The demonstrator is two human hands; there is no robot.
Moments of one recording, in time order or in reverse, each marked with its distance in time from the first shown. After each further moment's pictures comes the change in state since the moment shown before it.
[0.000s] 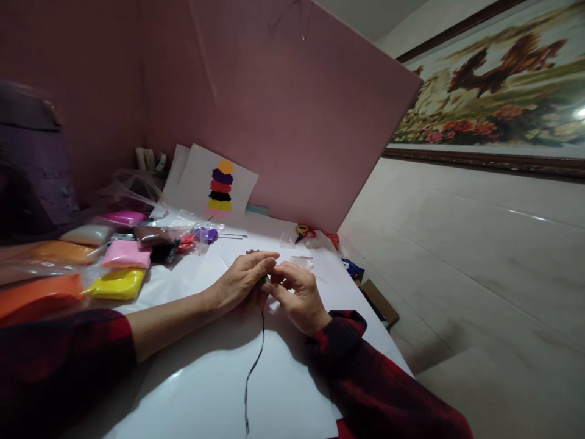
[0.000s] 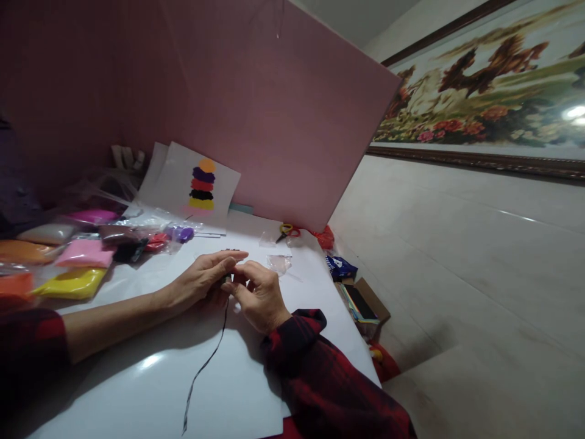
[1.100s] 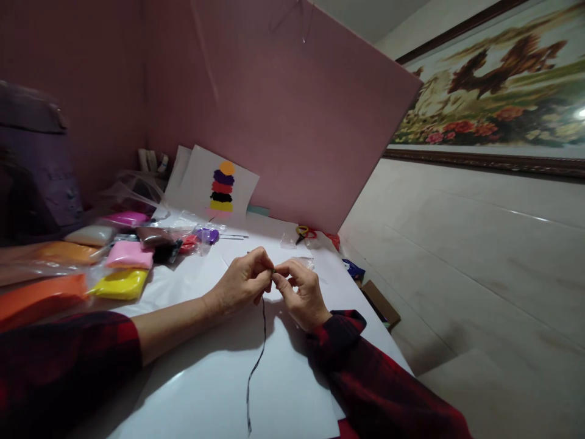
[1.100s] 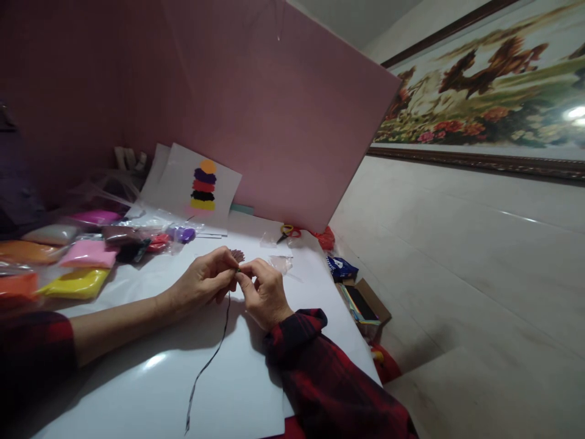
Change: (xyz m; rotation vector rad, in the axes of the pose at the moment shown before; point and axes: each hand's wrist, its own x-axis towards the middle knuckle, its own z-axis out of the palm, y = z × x) left_hand -0.002 -0.002 0.002 0.223 0.081 0.246; right_hand 0.000 0.003 -0.003 -0.155 0.040 0.025
